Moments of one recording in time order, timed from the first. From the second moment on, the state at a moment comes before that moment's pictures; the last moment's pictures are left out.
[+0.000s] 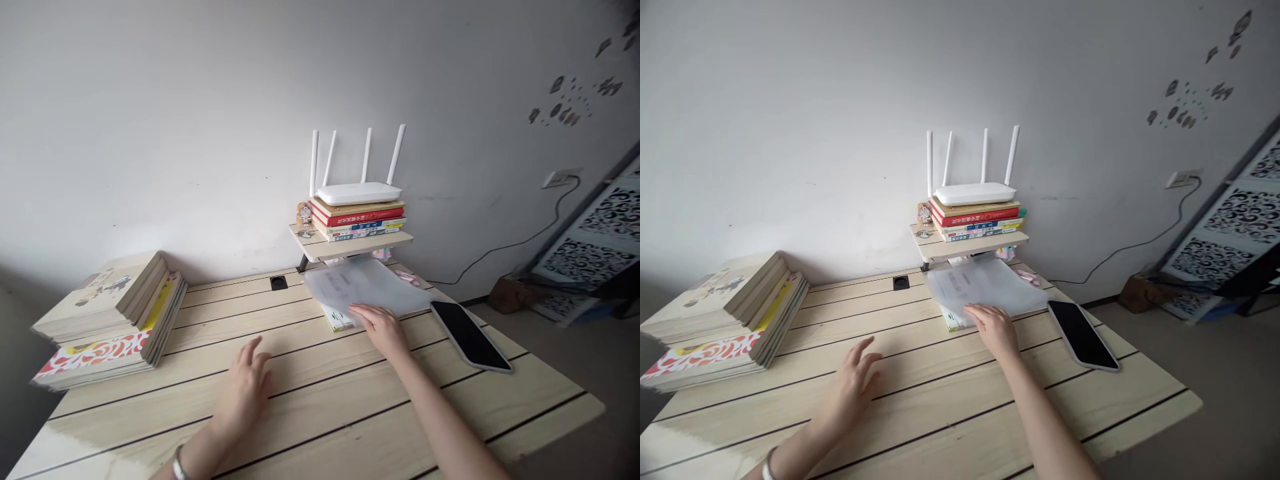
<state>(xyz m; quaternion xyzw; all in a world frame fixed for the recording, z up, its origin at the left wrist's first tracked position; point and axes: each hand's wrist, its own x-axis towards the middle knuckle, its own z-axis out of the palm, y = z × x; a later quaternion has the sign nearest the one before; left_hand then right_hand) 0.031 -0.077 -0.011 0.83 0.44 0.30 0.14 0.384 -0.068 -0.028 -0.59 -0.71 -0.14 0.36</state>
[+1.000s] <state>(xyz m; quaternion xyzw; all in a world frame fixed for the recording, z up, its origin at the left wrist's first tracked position) 0.182 0.084 0.036 0.89 0.41 0.19 0.04 0.395 -0.087 -0.031 -0.62 -0.67 -0.19 0.35</state>
